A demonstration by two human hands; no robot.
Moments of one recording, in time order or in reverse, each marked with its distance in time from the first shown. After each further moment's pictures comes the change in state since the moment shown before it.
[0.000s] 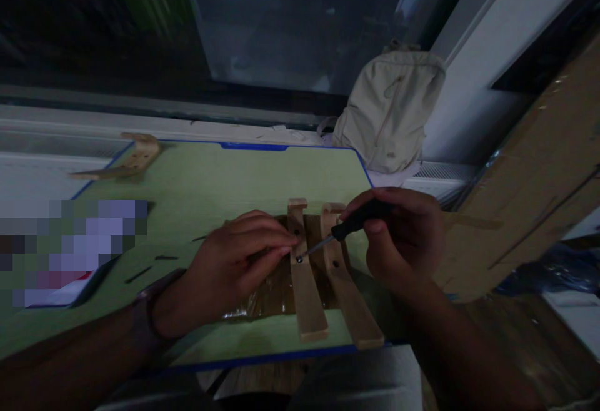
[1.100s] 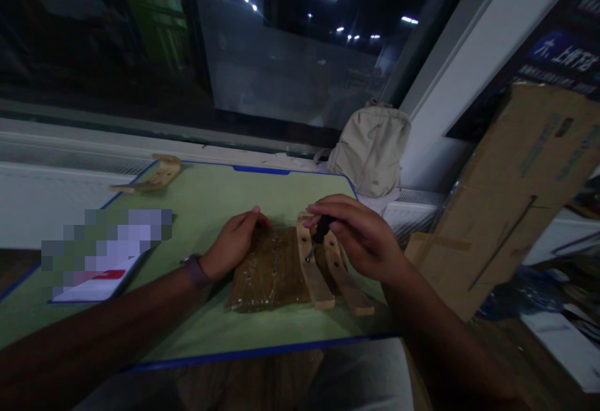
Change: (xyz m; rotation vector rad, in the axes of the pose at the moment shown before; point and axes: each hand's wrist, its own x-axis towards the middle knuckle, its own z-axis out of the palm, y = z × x) left_hand -0.004 -0.054 0.000 -0.340 0.257 -0.651; right_hand 0.044 -0.031 0.015 -0.062 -0.548 -0.134
